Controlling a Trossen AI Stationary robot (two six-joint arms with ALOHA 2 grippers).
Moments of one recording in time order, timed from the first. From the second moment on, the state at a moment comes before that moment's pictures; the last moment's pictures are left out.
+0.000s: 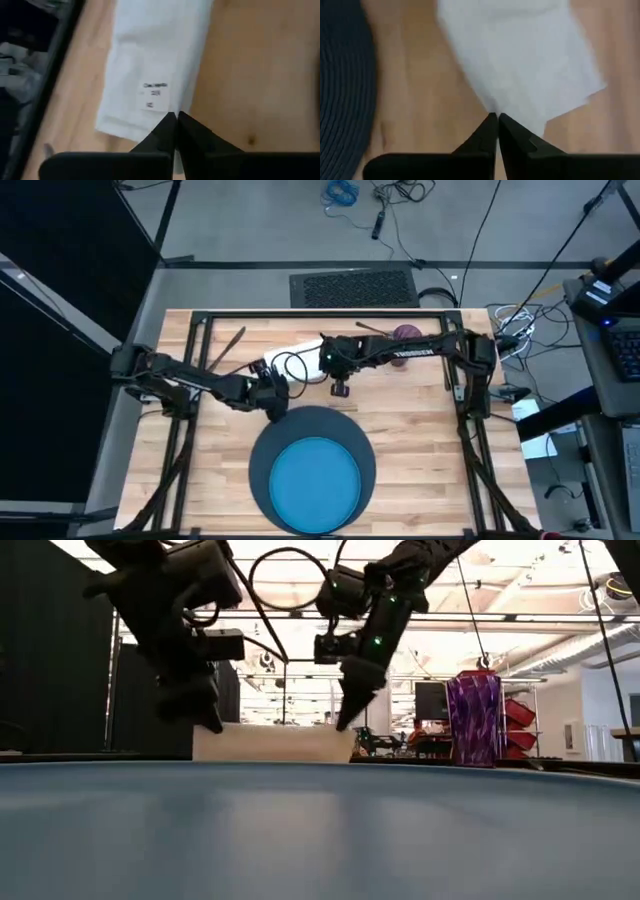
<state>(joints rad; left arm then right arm) -0.05 1.49 0.76 -0.45 -0.66 -0.20 -0.24 1.91 1.42 -0.56 0.08 -0.17</state>
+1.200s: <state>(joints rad) -0.02 1.49 0.76 -0.45 -0.65 -0.28 -0.30 1.91 1.45 -0.56 -0.03 -0.16</state>
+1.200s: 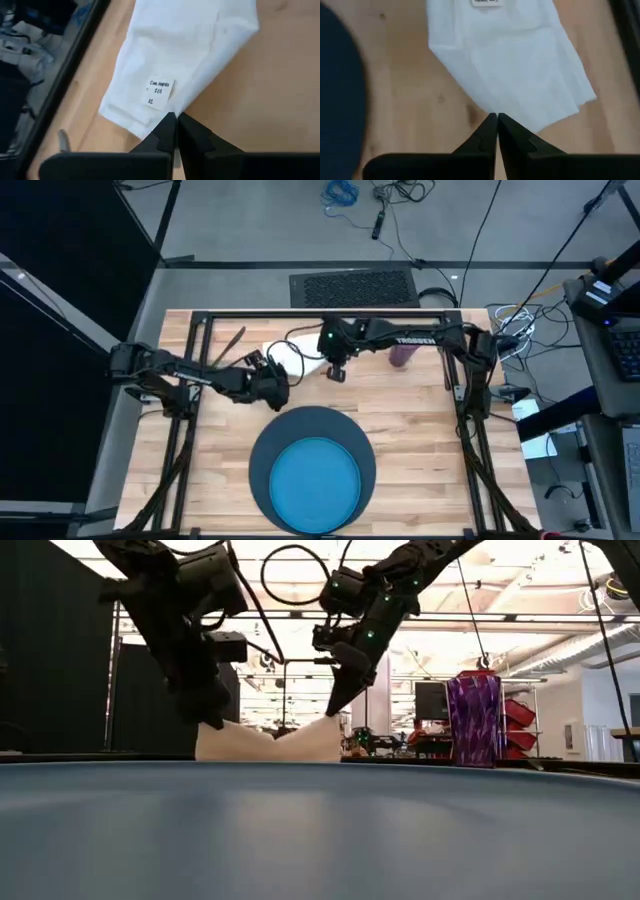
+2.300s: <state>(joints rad) -0.11 1.49 0.91 -0.78 -0.70 -0.57 -0.36 1.92 1.45 -0.45 0.00 -0.07</state>
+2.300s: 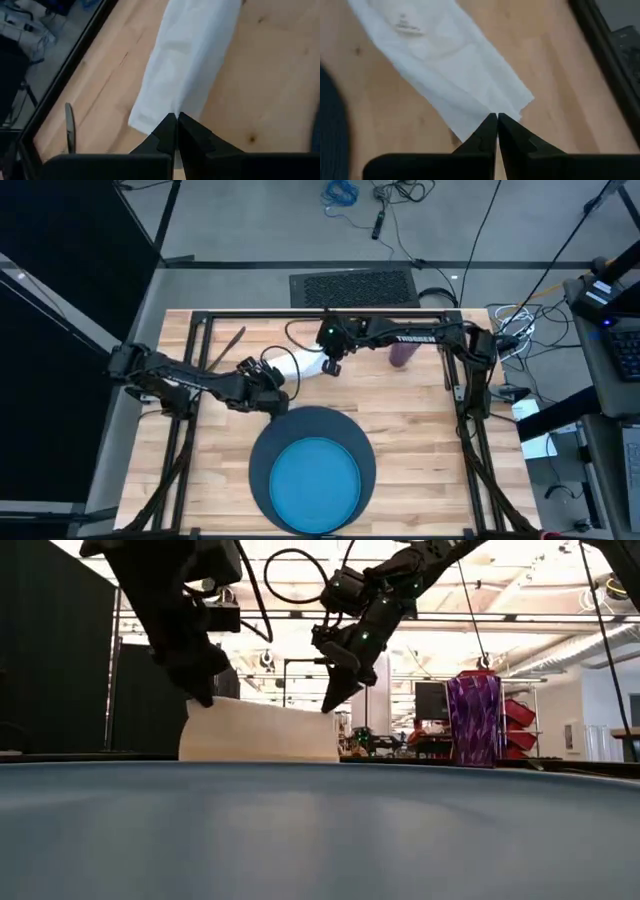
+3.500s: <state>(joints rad) 0.09 1.52 0.72 -0.52 -0.65 -0.62 -0.42 2.04 1.51 -0.35 -0.08 -0.04</state>
